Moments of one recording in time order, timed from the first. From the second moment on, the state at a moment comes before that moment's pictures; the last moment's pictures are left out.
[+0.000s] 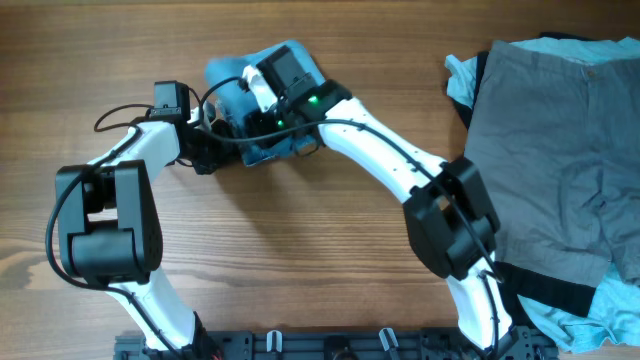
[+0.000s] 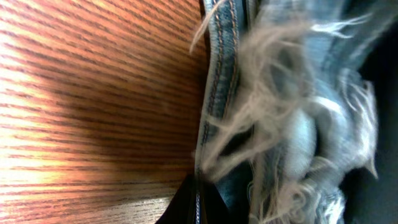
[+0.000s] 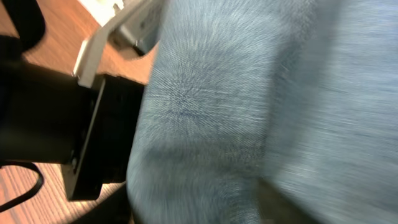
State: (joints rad) left arm 0.05 1.98 1.14 -0.49 0.51 -0.46; right arm 0.70 2.21 1.83 -0.60 -0.28 0.12
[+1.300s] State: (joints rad) left arm -0.05 1.99 1.15 -0.22 0.40 -0.41; right arm 0.51 2.34 1.80 -0.80 -0.50 0.45
